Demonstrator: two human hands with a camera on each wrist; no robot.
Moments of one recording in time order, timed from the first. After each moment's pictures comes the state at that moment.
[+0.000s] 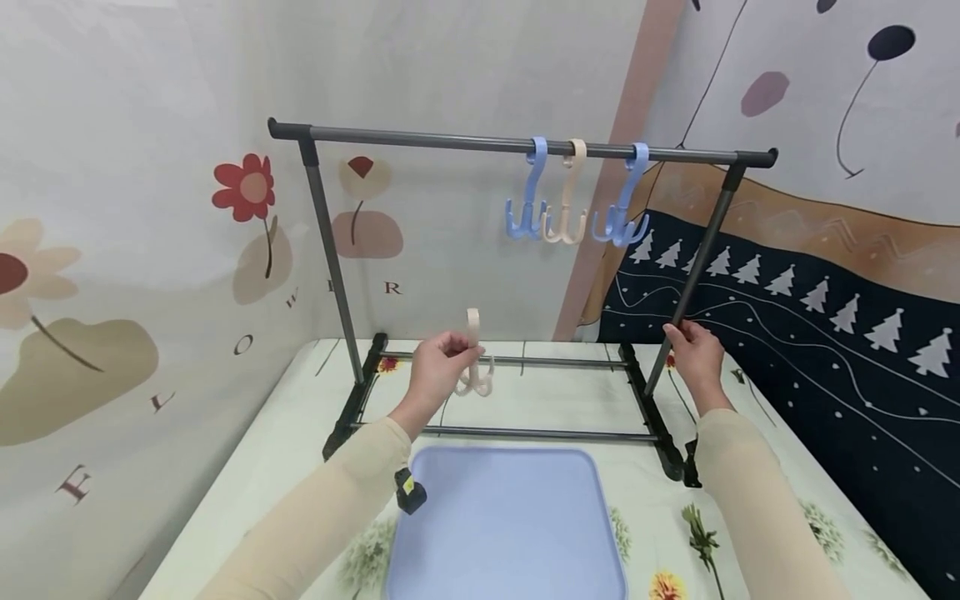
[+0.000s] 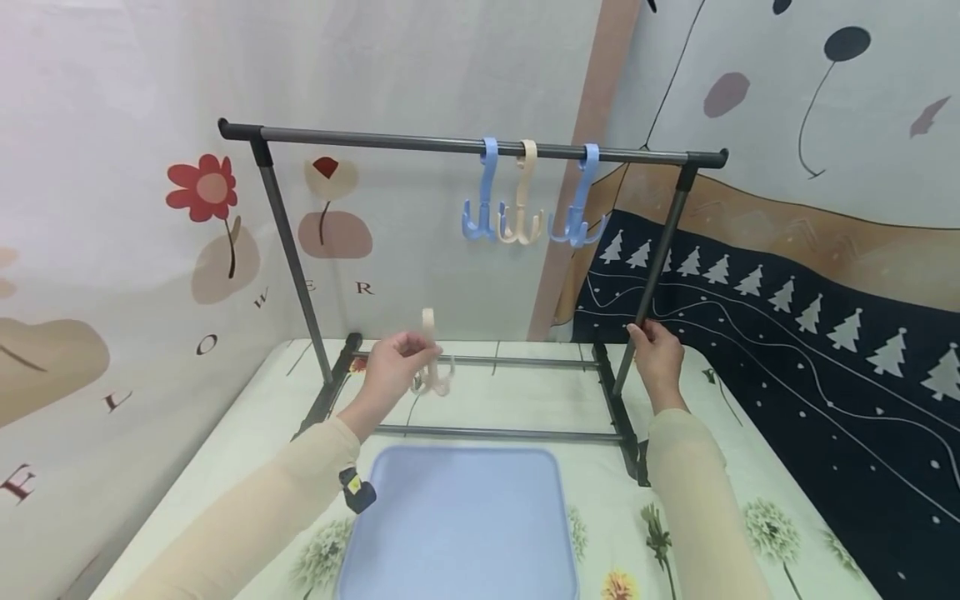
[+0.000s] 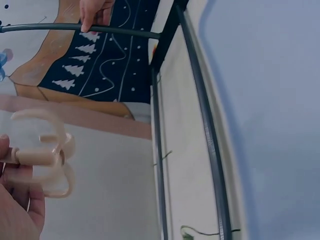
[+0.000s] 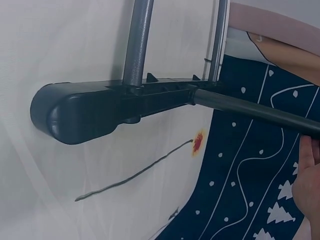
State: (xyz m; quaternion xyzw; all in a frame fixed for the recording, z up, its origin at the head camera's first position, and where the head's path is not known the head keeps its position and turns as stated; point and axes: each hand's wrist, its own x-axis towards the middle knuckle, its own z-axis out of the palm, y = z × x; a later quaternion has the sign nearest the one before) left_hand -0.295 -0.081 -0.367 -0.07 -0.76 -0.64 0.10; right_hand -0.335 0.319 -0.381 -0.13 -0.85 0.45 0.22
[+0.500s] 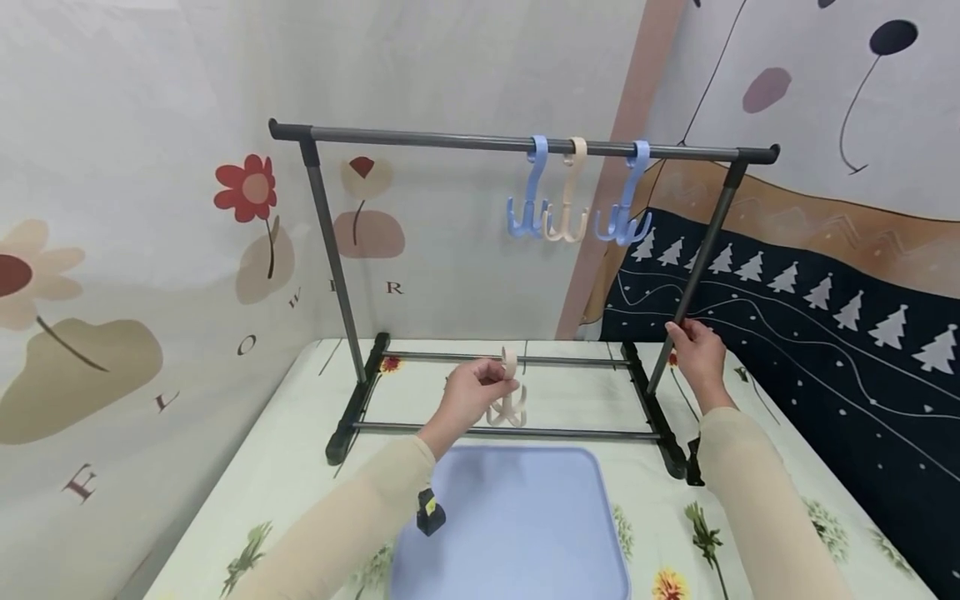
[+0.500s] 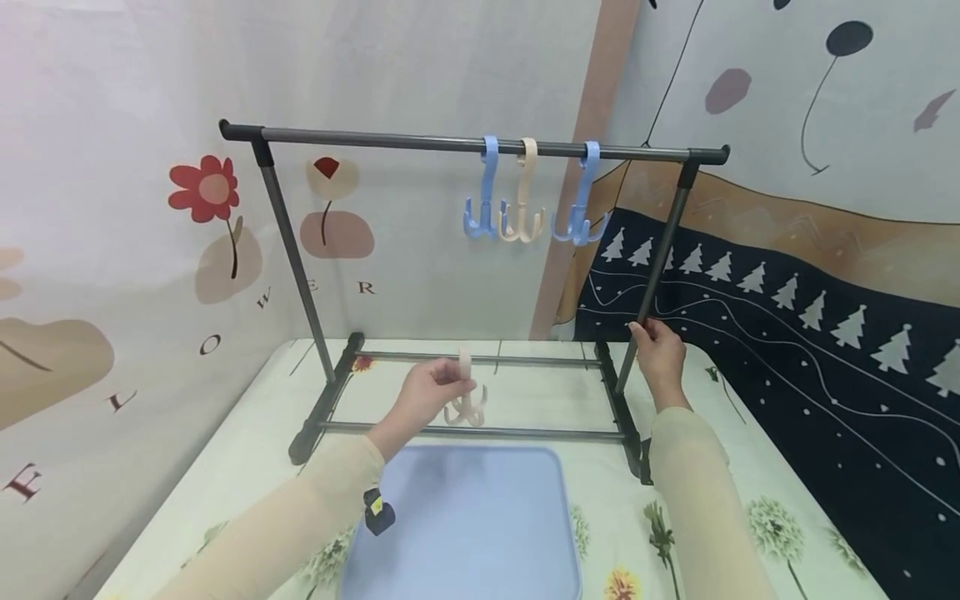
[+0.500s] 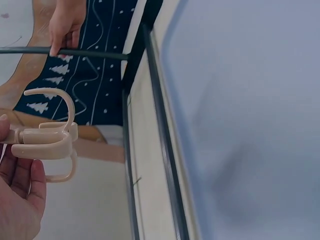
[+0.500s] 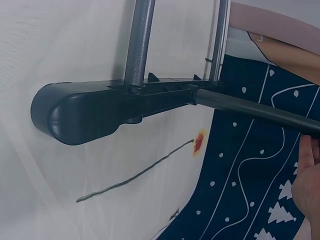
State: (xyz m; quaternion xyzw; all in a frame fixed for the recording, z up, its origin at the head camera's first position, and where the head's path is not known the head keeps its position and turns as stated) left_hand -0.281 -0.049 -0.394 -0.12 -0.78 -0.61 0.01; right_hand -0.334 0.319 -0.382 -0.12 -0.86 0.45 0.21
